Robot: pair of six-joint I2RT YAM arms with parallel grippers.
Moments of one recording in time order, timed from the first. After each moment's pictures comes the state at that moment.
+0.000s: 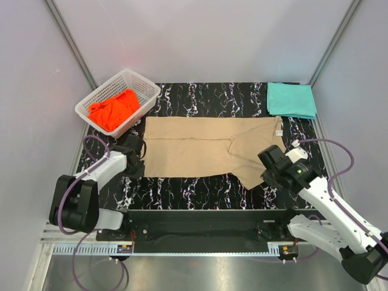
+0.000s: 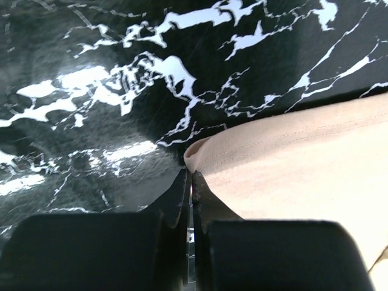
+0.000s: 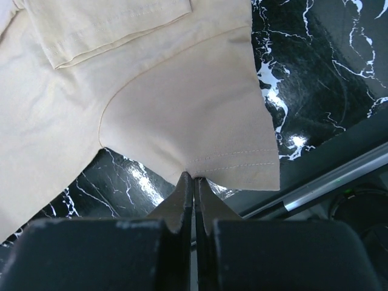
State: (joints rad) left arm -0.21 1.36 0.71 -0.76 -0.23 -1.58; right arm 0.62 0.89 0.89 -1.17 0.45 1.26
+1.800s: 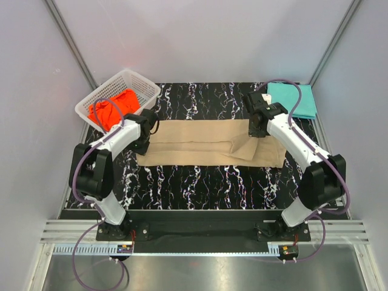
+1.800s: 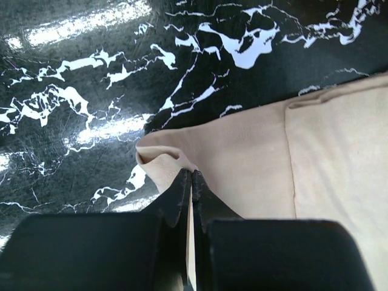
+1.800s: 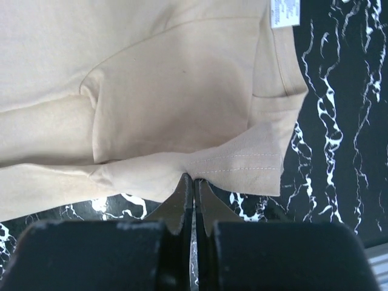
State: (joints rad) left arm -0.29 1.68 1.21 -1.04 -0.47 -1.64; right arm 0.38 1.58 1.41 -0.93 0.42 0.44
